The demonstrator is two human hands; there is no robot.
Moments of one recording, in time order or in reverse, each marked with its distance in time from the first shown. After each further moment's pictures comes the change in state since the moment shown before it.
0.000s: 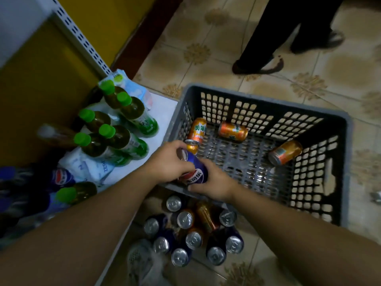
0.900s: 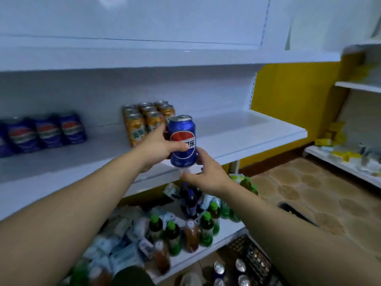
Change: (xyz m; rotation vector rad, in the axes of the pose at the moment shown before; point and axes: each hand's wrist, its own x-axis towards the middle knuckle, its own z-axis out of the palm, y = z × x) left_hand -0.555 -0.036 -0.221 -0.678 0.880 0.225; right_hand -0.343 -0.358 0.224 -0.410 -0.130 -0.919
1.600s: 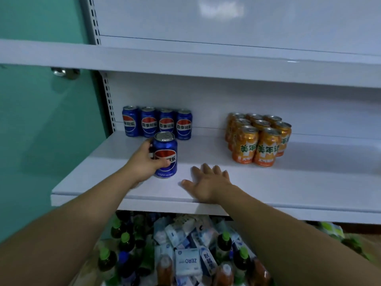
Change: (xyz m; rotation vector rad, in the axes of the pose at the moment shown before) left_hand -0.091 -0.119 -0.246 0.033 0.633 -0.171; right_hand 0.113 -0.107 0.219 -0.858 -0.570 -0.175
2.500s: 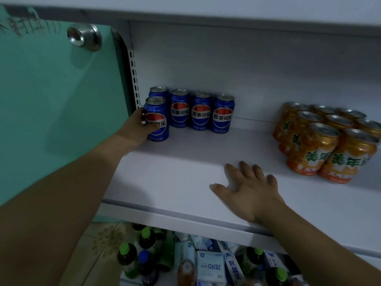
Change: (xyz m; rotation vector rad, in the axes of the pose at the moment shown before) left_hand 0.125 -0.054 -0.106 0.105 0.176 0.012; right_hand 0.036 -0.007 0.008 -0.003 0.020 0.010
